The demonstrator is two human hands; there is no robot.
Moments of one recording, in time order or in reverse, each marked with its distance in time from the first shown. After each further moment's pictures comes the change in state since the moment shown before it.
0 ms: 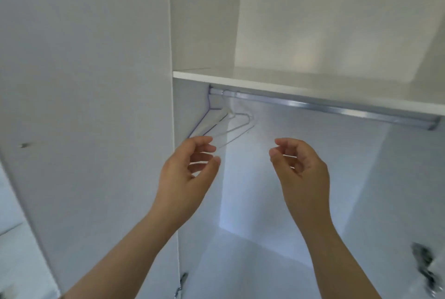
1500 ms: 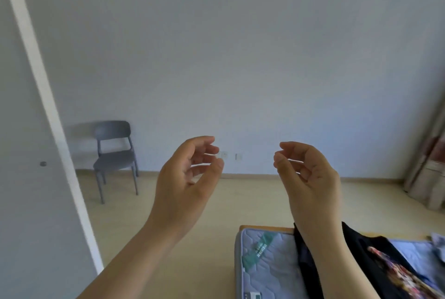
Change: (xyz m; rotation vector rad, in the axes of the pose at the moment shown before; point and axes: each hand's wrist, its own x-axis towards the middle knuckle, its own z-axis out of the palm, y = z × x) left_hand -0.349 0.284 0.157 -1.280 -1.639 0.265; right_hand -0.425 -0.326 -0.204 -1.118 1.605 -0.017
